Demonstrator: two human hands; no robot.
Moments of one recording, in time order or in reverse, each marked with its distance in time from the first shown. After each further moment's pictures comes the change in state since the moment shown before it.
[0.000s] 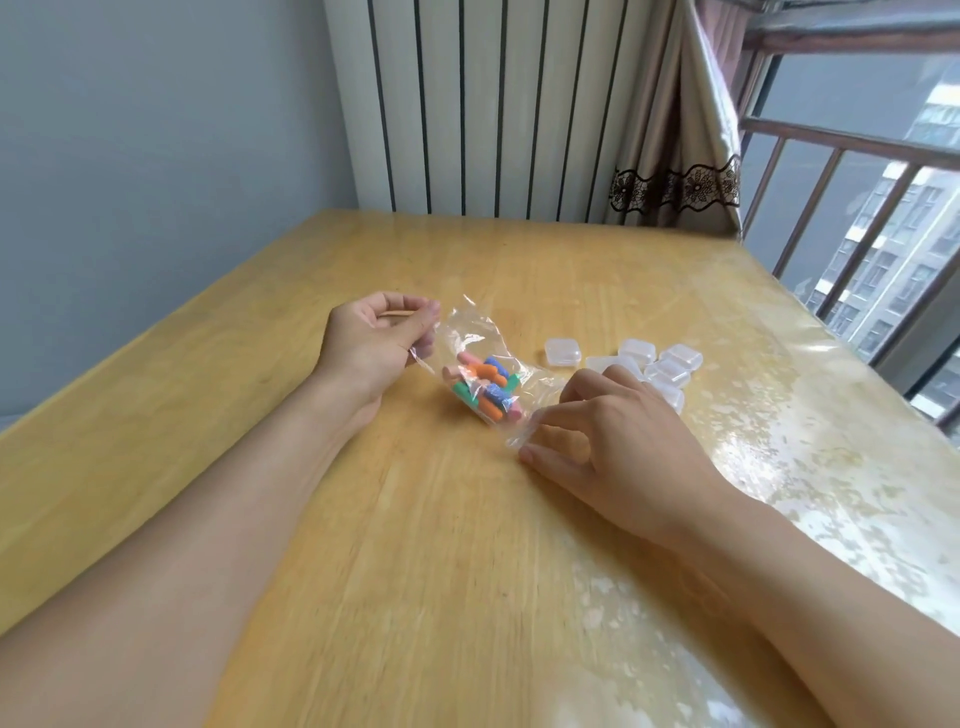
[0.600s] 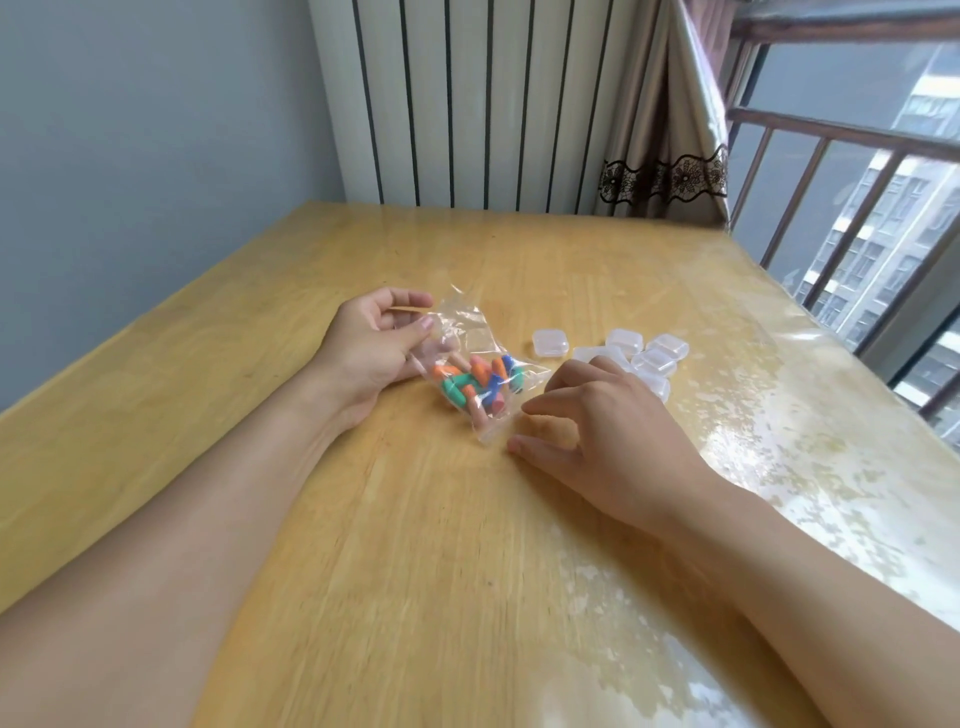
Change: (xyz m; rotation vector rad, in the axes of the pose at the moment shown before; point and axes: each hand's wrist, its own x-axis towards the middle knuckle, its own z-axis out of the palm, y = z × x) left_hand -0.006 -0.002 0.003 0.036 -0.163 -0.029; right_hand -0.001 0.003 0.002 0.080 0.080 -0.015
